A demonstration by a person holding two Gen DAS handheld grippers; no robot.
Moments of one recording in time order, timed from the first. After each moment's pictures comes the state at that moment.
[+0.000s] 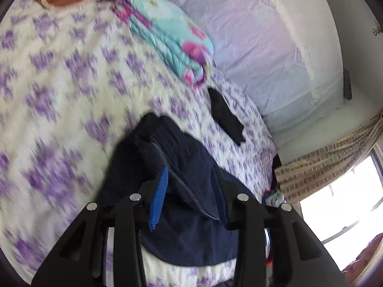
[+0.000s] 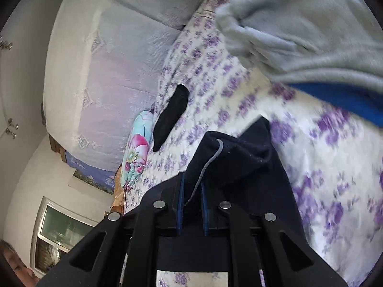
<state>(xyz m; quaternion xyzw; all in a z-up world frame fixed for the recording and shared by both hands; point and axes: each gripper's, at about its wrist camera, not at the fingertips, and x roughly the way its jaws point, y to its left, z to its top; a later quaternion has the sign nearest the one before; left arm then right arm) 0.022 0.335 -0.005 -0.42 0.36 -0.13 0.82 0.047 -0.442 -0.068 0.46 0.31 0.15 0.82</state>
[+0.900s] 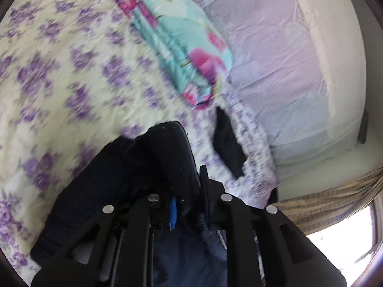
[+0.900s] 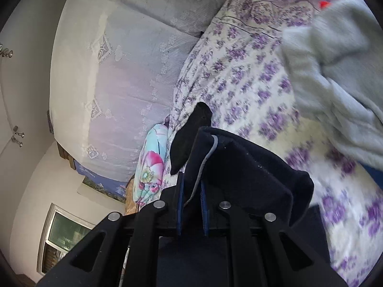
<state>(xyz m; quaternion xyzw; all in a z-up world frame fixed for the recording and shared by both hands) 0.142 0.332 0.017 -0.50 0.36 -0.07 0.78 0.162 -0.438 0.012 0.46 0.28 0.19 0.82</state>
